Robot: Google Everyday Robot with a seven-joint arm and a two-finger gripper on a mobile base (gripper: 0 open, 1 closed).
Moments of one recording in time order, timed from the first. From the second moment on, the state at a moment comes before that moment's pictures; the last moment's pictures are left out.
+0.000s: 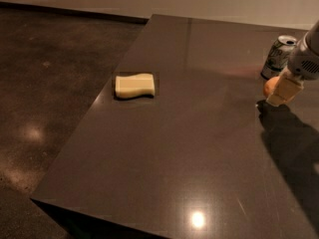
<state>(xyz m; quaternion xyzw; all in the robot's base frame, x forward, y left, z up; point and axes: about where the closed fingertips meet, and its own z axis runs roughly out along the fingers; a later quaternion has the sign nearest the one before) 0.554 -0.311 0.881 -0.46 0.87 -0.04 0.15</state>
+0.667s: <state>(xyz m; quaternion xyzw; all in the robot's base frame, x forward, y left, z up) 0.584 -0.339 0.878 -0.38 0.90 -0.03 0.19</state>
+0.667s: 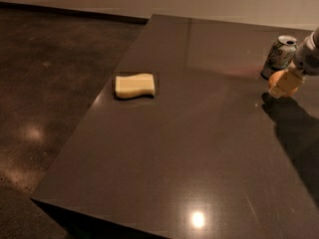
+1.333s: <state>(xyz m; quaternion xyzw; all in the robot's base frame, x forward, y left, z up) 0.601 -0.348 0.870 -0.34 0.92 -0.03 0.21</state>
